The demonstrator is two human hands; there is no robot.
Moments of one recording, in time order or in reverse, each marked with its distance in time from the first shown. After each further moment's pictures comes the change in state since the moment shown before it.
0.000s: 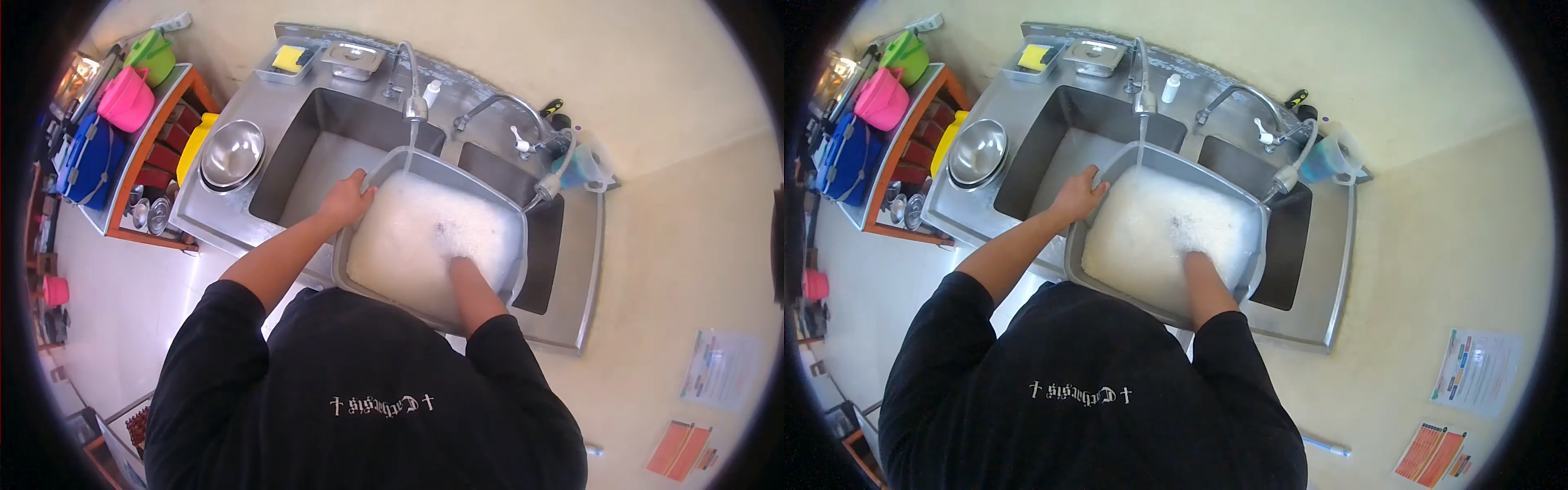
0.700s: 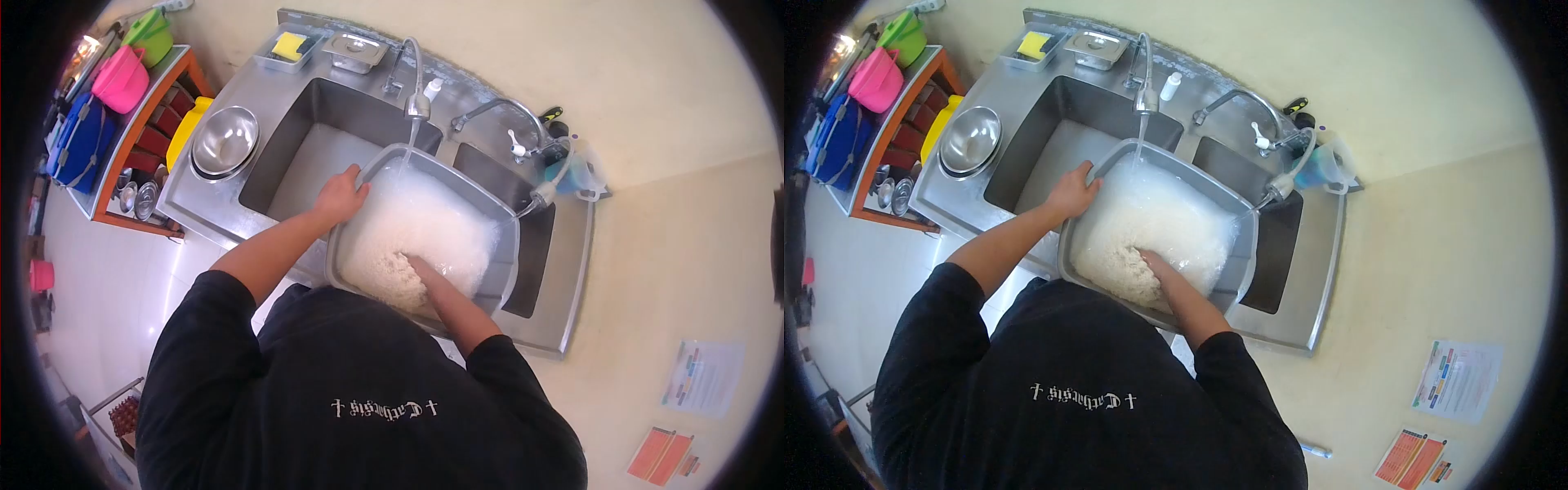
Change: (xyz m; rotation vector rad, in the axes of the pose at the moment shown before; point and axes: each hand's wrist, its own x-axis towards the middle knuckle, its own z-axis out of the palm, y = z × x) left_hand -0.002 -0.003 0.002 -0.053 0.041 -0.009; right_hand -0.035 -0.006 0.068 0.500 -0.604 -0.063
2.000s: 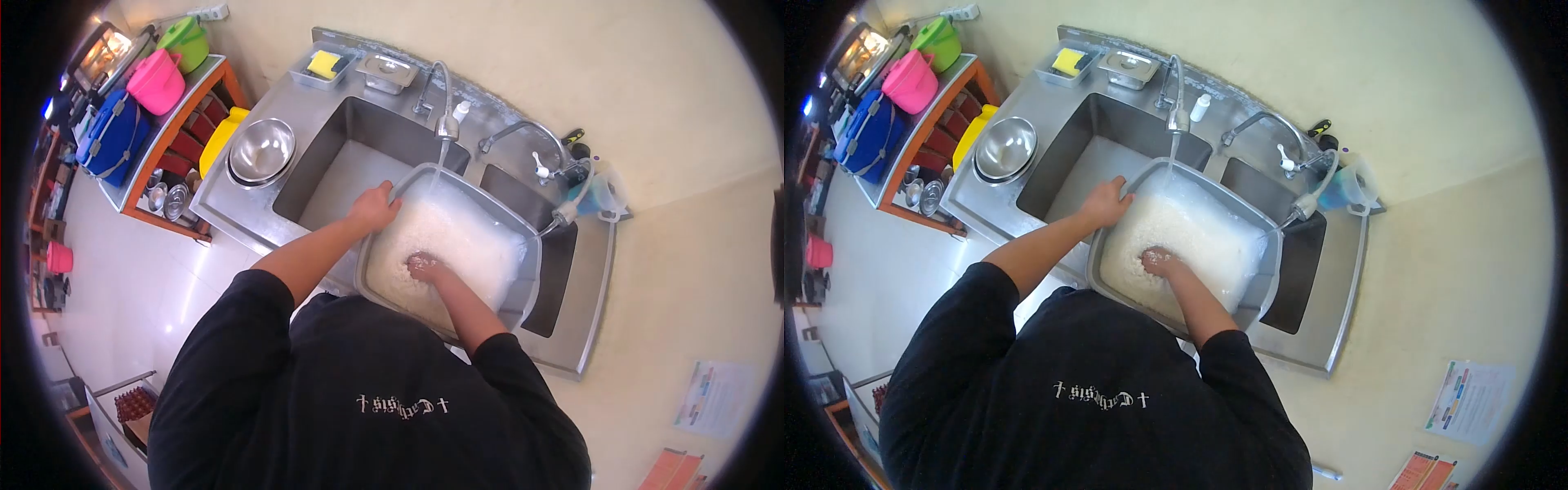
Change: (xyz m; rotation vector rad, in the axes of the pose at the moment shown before) left_hand 0.004 0.002 -0.002 0.119 -0.050 -0.029; right_hand 0.019 -0.118 -0.012 -0.925 -0.364 0.150
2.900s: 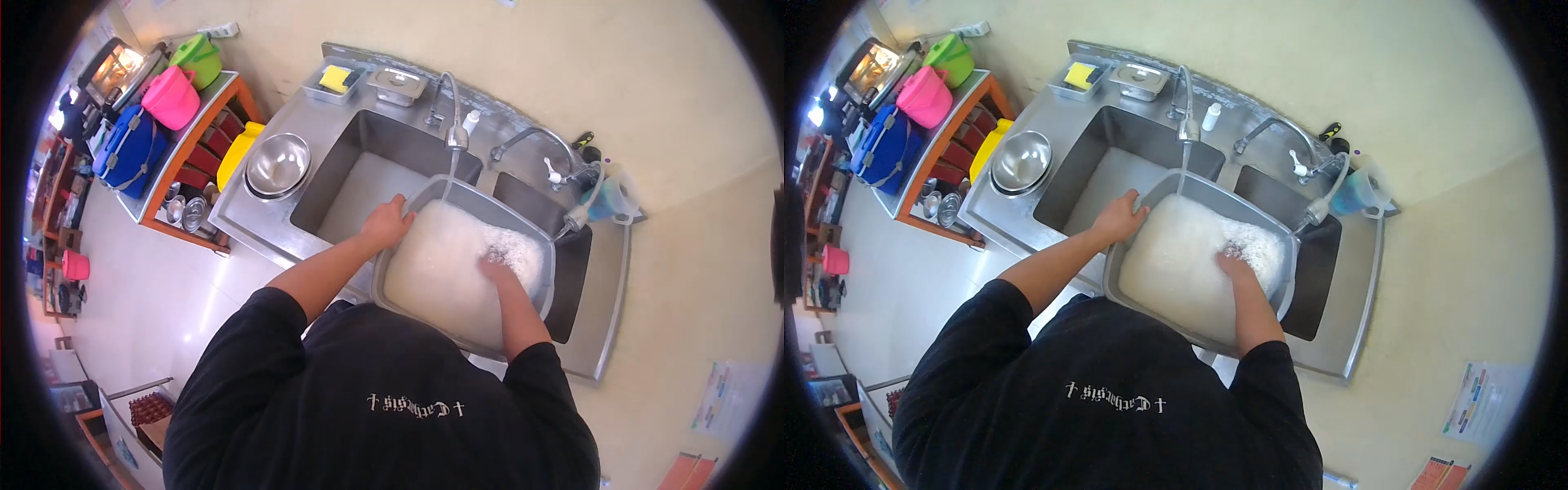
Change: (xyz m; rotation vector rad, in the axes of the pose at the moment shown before) left_hand -0.012 0.005 -0.002 -0.005 -0.001 -0.002; right_hand -0.056 0.115 0.014 0.469 0.533 0.502
